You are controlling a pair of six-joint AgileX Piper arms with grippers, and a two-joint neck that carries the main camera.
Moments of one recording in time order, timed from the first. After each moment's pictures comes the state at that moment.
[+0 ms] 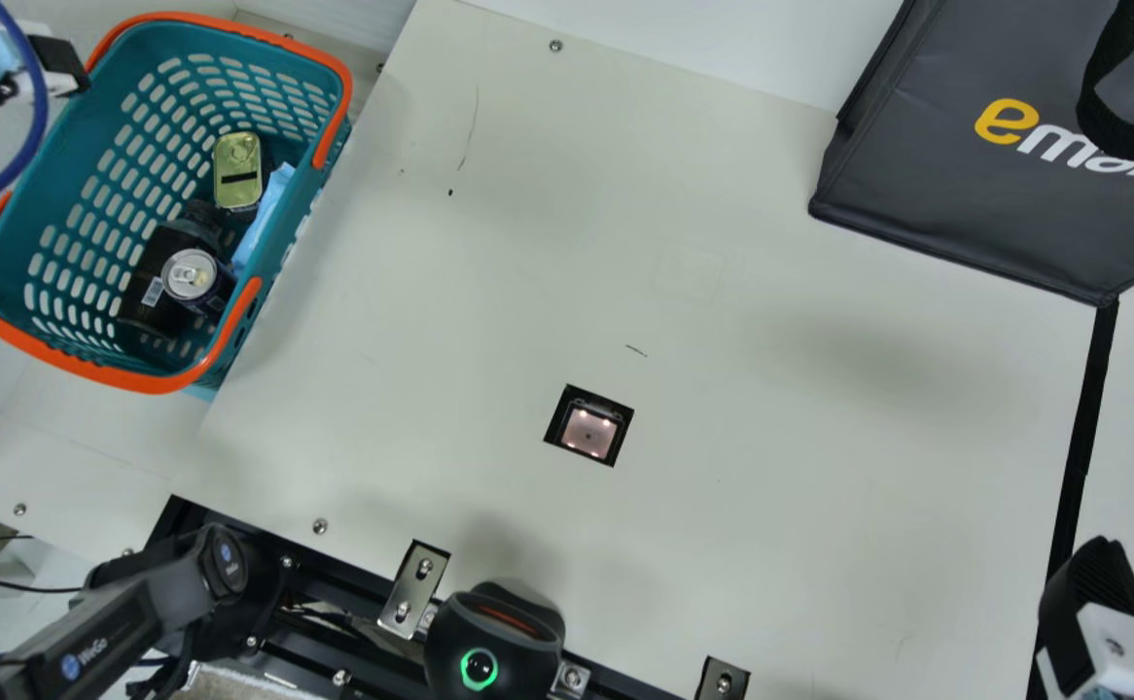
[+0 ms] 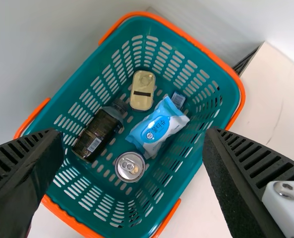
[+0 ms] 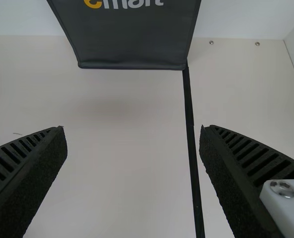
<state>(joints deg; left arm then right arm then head) 38.8 73.4 -77.8 -8.4 66.2 3.7 0.7 42.7 -69.8 -0.8 69.5 0.0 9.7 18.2</state>
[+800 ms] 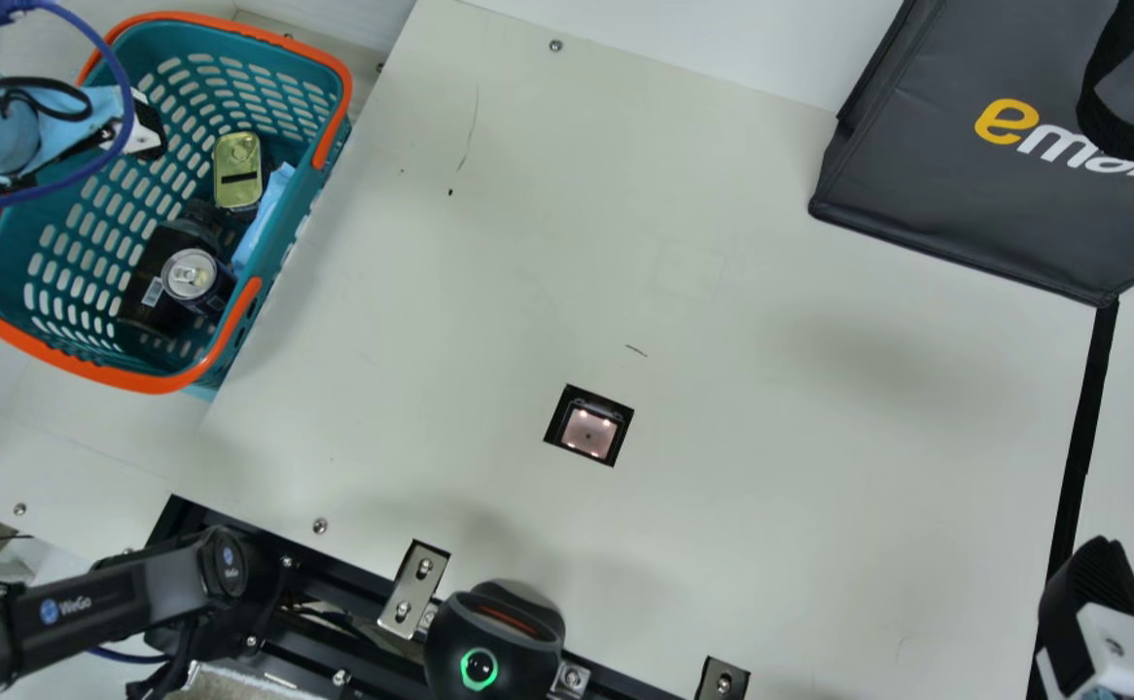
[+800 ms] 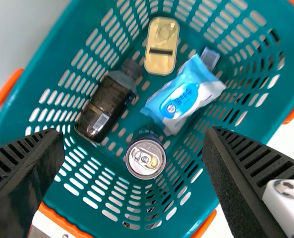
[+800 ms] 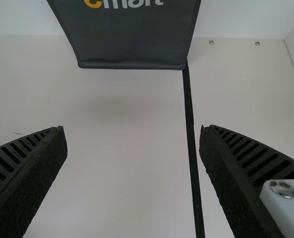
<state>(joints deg) 34.6 85.9 -71.6 -0.9 61.3 -0.9 0.7 42.7 -69.8 -0.8 69.6 0.0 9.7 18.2</state>
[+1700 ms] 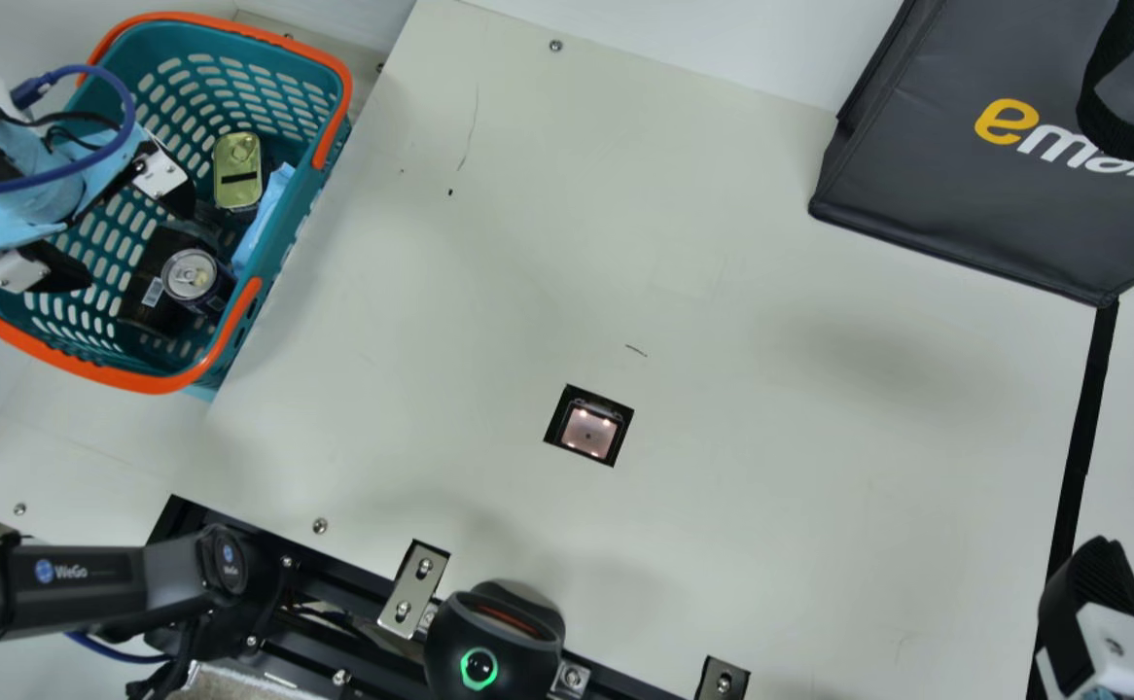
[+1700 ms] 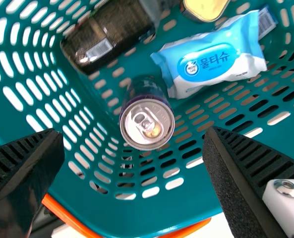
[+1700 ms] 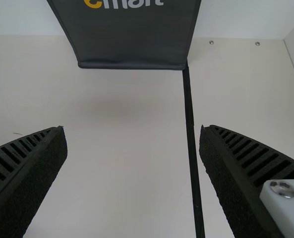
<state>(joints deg) 36.9 92.1 -68.3 -2.2 66.5 -20.7 0.7 42.7 -69.8 -0.8 69.6 0.0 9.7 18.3</state>
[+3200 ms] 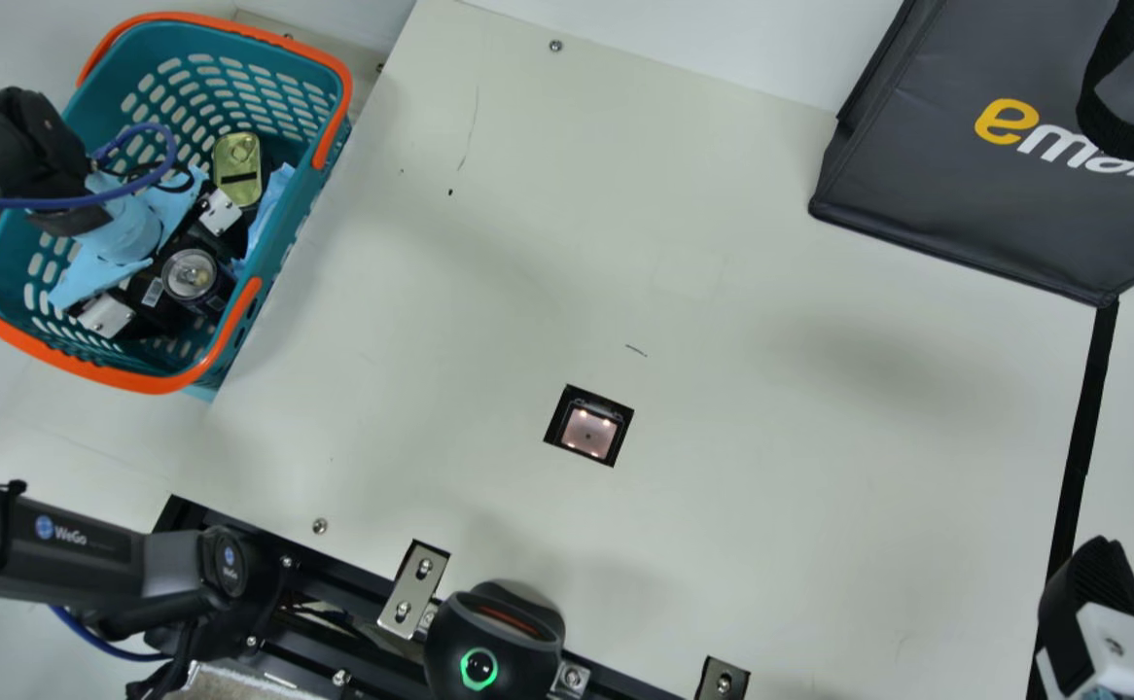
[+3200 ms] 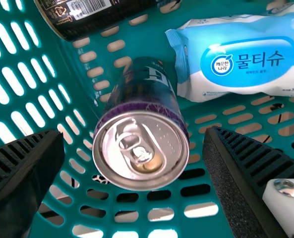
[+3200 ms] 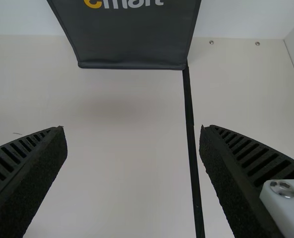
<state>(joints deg) 34.2 101.6 -60.2 -2.4 55.7 -34.4 0.7 42.7 -69.8 -0.8 69.6 0.0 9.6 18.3</state>
